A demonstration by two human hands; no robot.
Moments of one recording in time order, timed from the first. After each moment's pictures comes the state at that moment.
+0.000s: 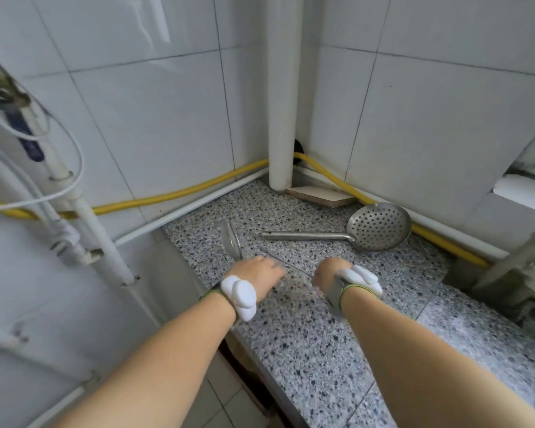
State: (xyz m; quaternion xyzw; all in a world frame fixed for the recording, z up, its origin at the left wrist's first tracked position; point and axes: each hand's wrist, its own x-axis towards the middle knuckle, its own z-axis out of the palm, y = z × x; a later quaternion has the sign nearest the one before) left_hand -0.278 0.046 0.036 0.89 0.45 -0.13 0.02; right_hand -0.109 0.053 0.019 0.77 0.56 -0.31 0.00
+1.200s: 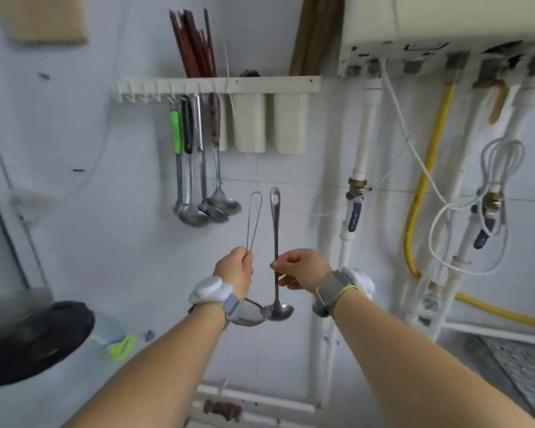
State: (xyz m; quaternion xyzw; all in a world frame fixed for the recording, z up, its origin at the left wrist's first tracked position) left_hand -0.757 -0.281 0.159 0.28 0.81 0.52 -0.01; right_hand -0.653 -0.177 0.192 0.22 0.76 -0.58 -0.17
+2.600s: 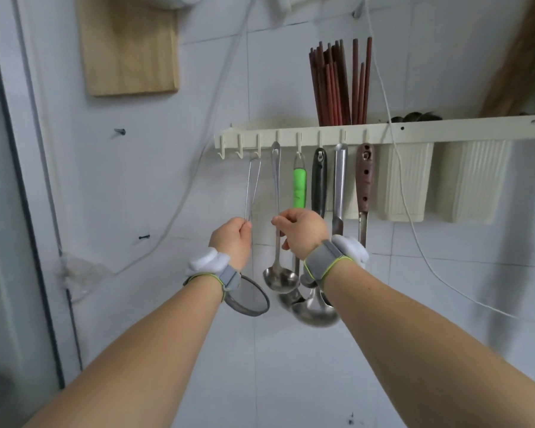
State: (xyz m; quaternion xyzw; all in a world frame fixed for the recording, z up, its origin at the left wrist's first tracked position) left_hand -1.096 -0.364 0.298 0.32 0.78 0.51 -0.19; right_hand -1.010 -0.266 0.331 0.18 0.83 -0.41 -0.32
